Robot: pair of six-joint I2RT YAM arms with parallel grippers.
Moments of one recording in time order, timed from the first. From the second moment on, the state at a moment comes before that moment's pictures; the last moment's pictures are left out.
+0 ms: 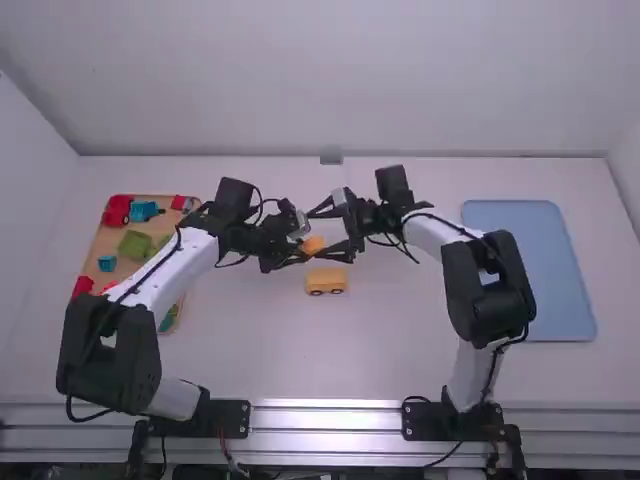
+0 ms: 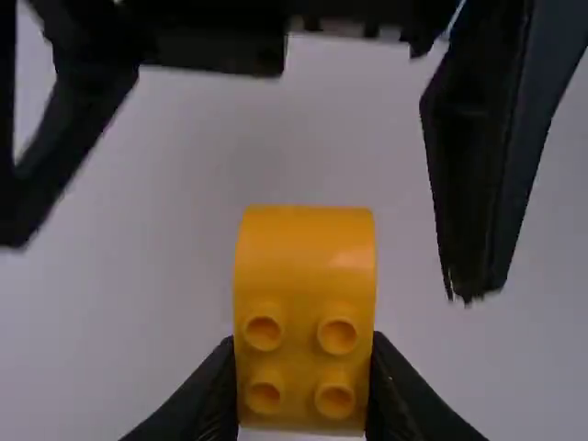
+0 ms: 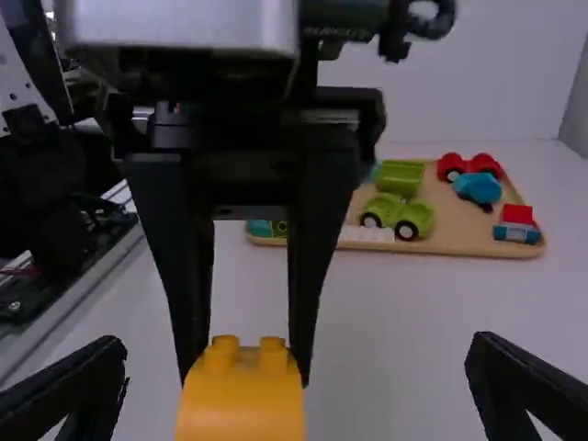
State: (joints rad) left arm -0.20 1.55 1.05 -0.56 0.78 0.78; right arm 0.31 1.97 1.21 -0.12 -1.45 -0.80
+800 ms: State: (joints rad) left arm -0.21 1.66 0.98 -0.72 0.36 1.10; right arm 0.45 1.35 1.07 -0.29 -0.33 -0.22
